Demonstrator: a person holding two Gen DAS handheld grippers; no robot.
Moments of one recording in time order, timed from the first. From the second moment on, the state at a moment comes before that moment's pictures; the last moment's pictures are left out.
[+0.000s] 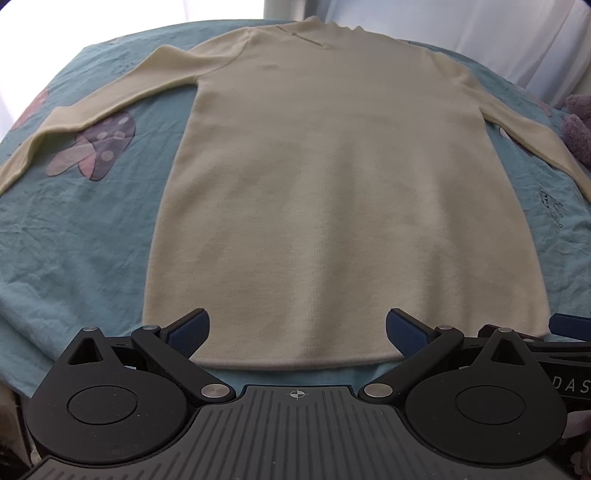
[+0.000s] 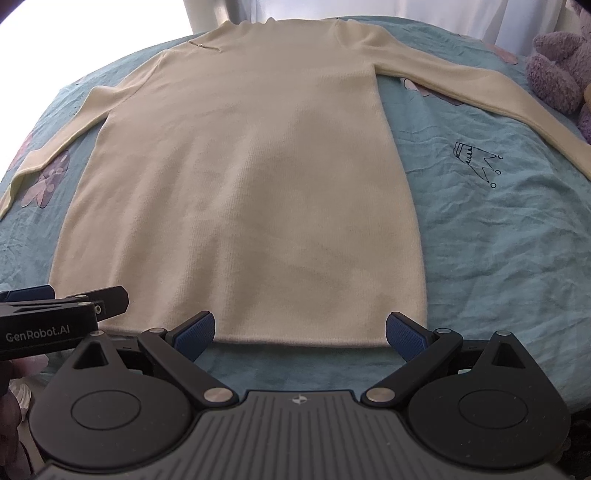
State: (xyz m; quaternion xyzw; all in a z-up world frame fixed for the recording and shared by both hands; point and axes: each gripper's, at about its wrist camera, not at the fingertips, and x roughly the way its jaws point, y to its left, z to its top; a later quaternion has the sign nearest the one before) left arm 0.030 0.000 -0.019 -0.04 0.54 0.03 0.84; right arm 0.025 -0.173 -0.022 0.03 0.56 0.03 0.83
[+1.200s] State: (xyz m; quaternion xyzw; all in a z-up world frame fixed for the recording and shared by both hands) left arm 0.148 -0.023 -0.010 -0.07 0.47 0.03 0.88; right arm 0.075 -0.569 -0.098 0.53 0.17 -0.29 0.78
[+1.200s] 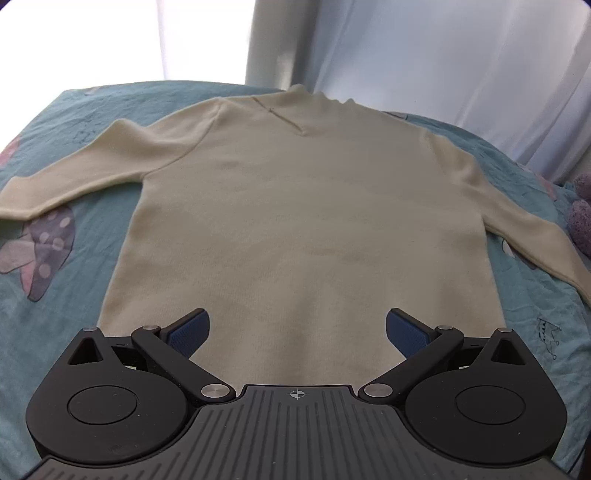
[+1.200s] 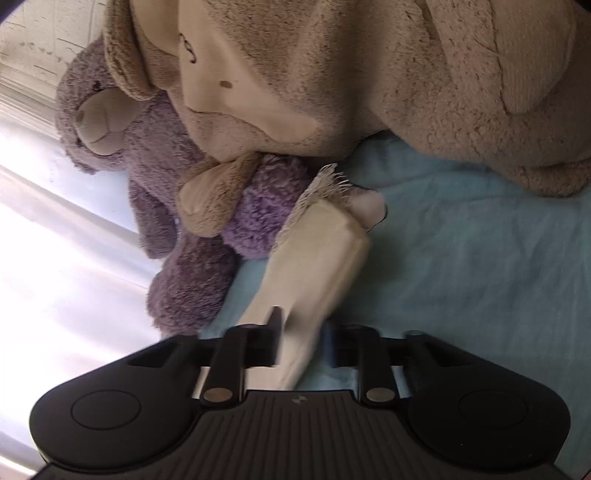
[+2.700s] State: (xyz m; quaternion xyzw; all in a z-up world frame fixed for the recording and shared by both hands) left arm 0.317 -0.050 -0.038 -0.20 0.49 -0.22 0.82; right arm 0.160 -0.288 -0.056 0.14 0.36 0.05 0.92
